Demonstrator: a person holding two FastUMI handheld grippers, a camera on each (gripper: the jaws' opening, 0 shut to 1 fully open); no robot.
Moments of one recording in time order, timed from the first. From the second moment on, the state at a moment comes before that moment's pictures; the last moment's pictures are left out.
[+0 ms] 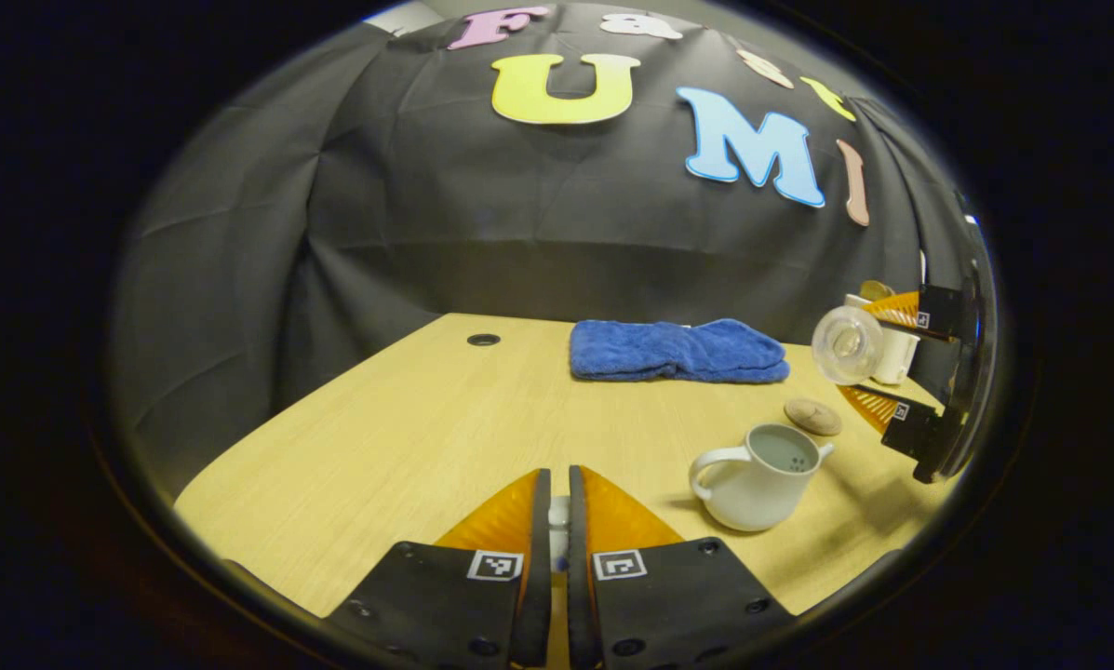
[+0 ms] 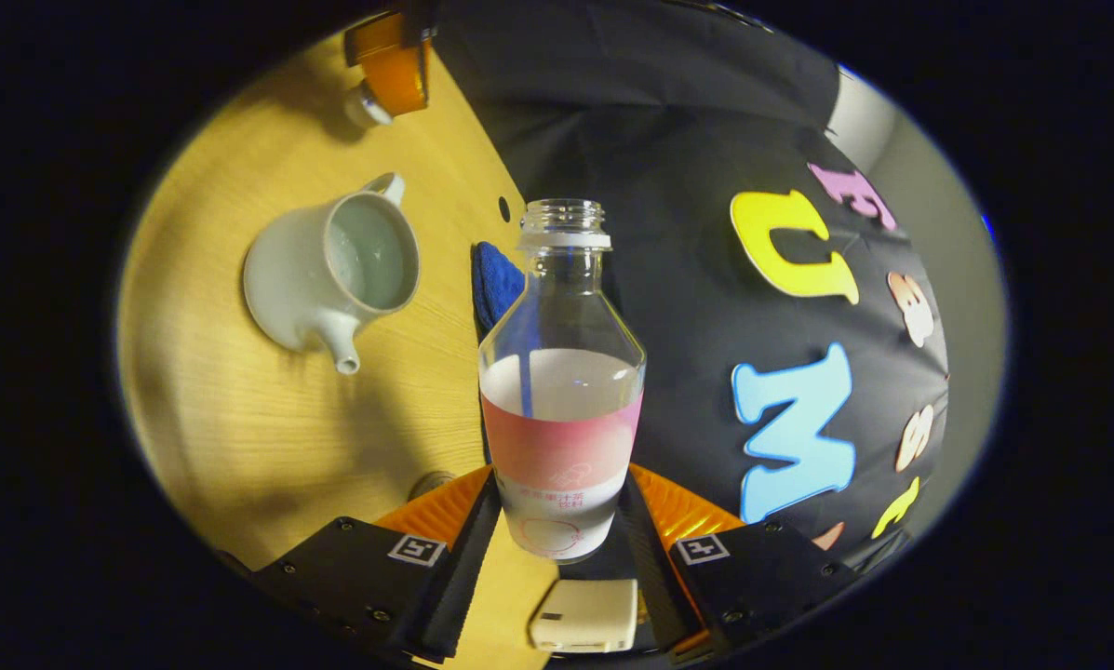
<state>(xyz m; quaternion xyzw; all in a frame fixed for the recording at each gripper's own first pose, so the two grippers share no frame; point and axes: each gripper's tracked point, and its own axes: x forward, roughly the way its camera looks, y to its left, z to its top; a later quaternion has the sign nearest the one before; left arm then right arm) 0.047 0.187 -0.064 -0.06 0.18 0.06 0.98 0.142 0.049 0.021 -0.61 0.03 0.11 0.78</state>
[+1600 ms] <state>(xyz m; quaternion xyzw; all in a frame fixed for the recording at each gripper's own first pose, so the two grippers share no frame) 0.047 0.188 -0.063 -0.07 0.17 0.07 0.98 0.198 -0.008 -0.039 -0.05 0.17 0.06 0.98</state>
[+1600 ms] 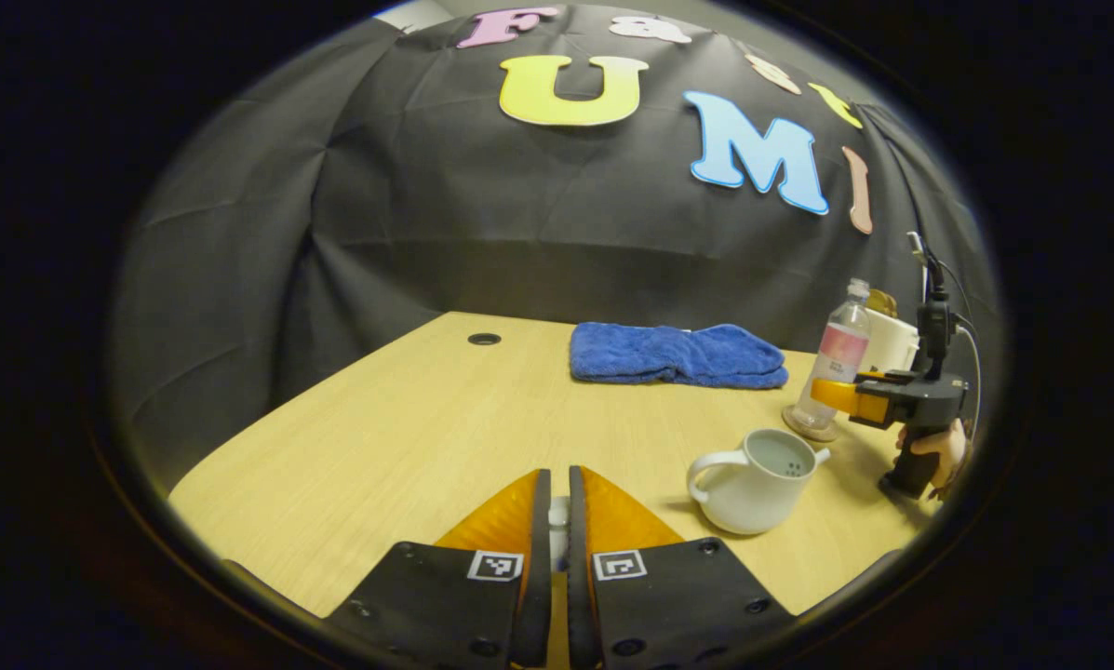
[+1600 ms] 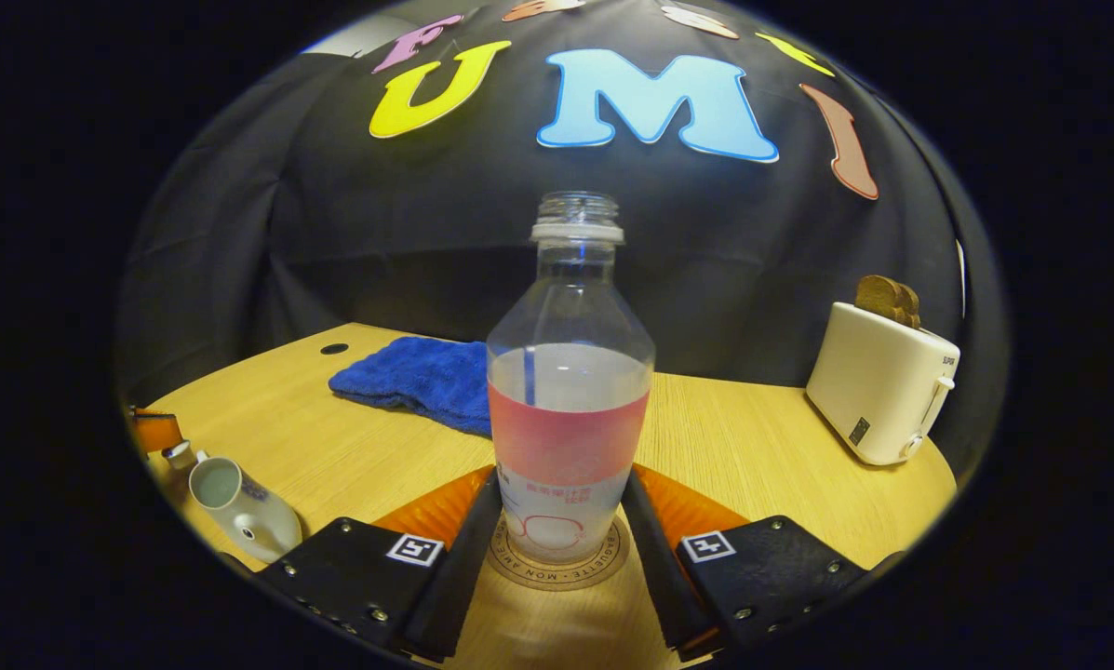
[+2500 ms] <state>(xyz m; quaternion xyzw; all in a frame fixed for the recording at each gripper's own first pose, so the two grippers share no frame) 0.050 0.183 -0.054 -0.07 0.15 0.03 0.99 0.140 -0.011 -0.007 -0.02 0.11 0.05 0.99</state>
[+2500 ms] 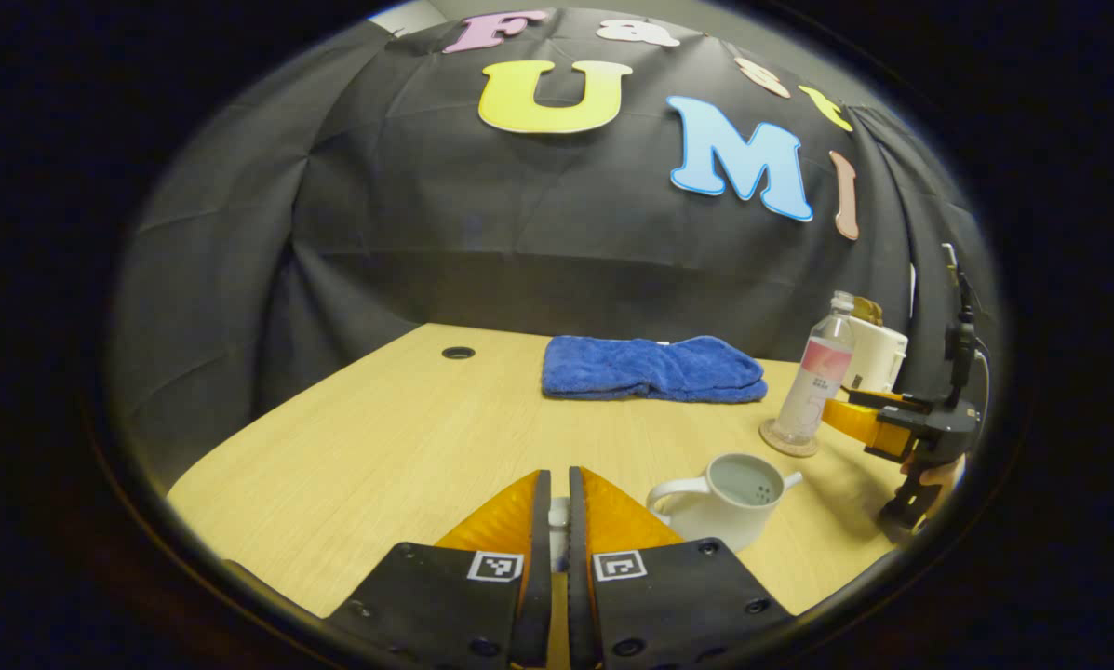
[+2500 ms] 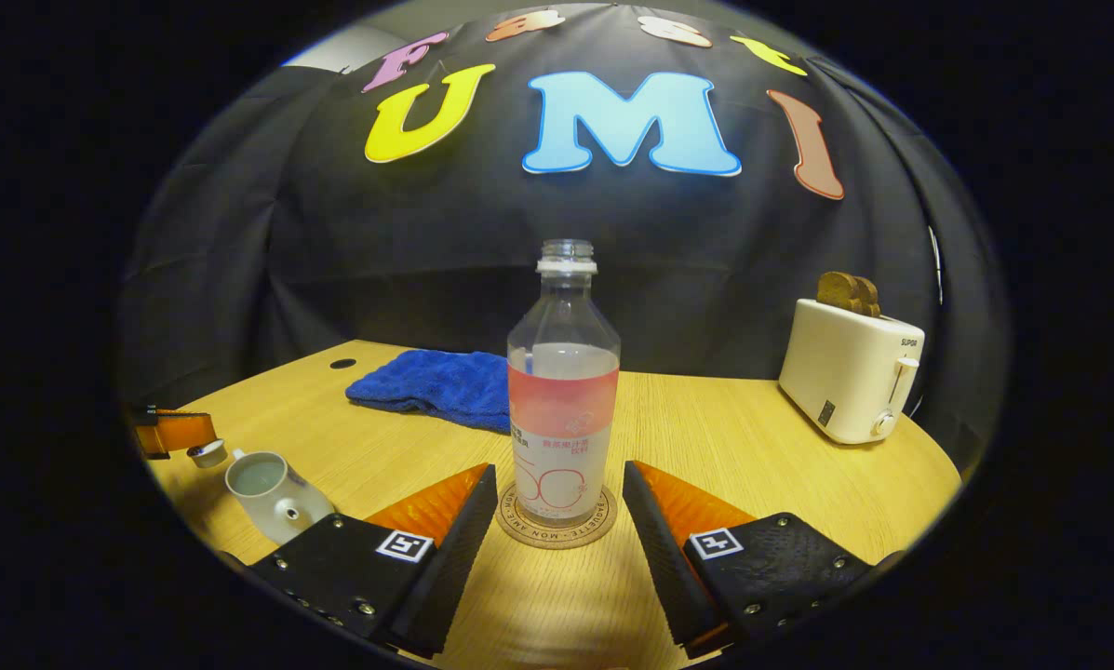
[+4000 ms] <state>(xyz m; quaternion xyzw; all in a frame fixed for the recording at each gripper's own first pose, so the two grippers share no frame) 0.085 0.060 -0.018 -0.02 0.13 -0.04 0.99 0.052 0.001 0.005 -0.04 0.04 0.05 1.00</state>
